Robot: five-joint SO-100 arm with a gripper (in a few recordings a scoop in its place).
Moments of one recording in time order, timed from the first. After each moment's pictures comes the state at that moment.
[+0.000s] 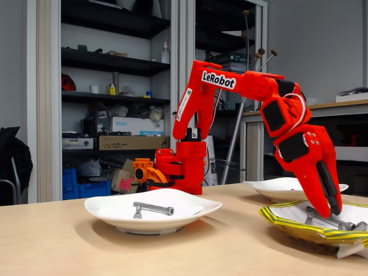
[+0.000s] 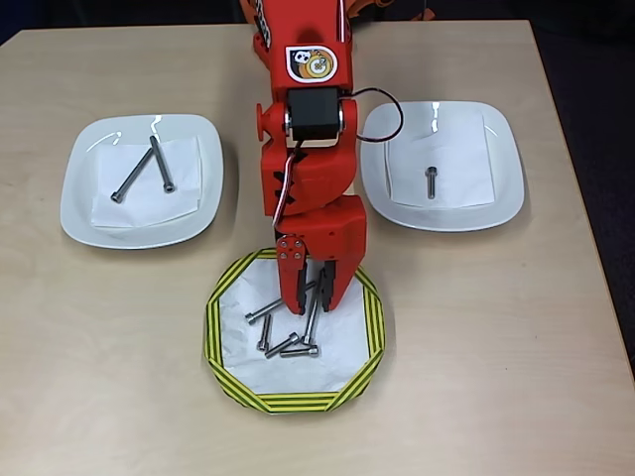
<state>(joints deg) -5.3 67.9 85.0 46.6 83.8</state>
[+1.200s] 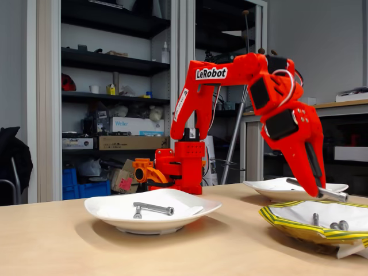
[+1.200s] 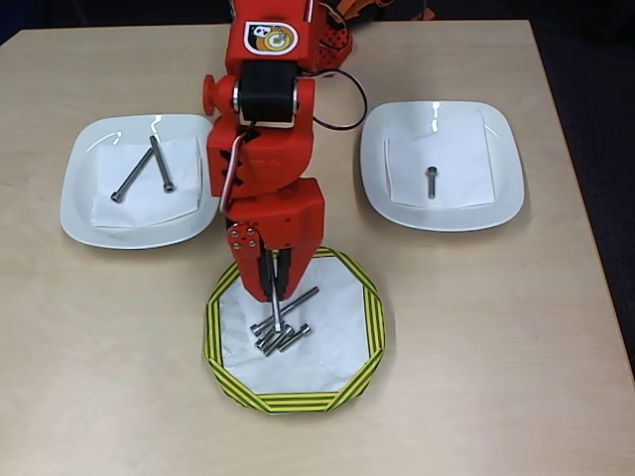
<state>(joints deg) 3.3 66.6 67.5 65.7 68.7</state>
